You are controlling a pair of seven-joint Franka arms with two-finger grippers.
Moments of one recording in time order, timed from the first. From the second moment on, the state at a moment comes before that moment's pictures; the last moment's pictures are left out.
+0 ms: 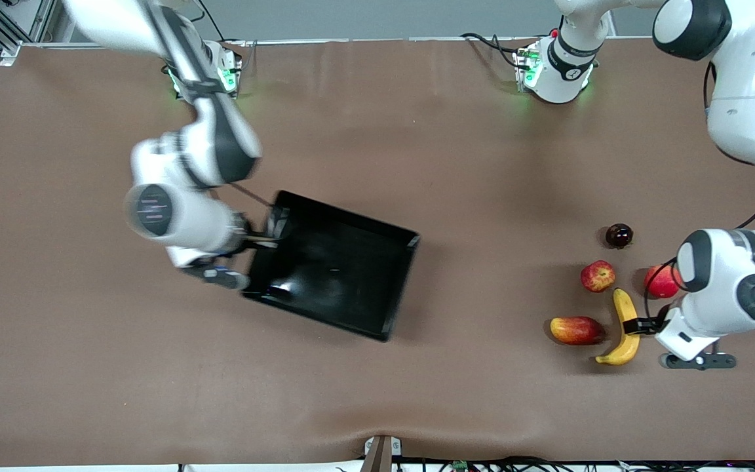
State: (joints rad) left arm 0.27 0.78 -0.25 -1.36 0.33 2.17 -0.09; right arm 0.45 0.38 -0.19 -1.65 0.28 1.84 0.48
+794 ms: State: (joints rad) left arm 0.27 0.31 -0.30 -1.35 0.15 1.72 -0.10; right arm -0.16 0.40 -0.19 -1.70 0.18 1.81 -0.28
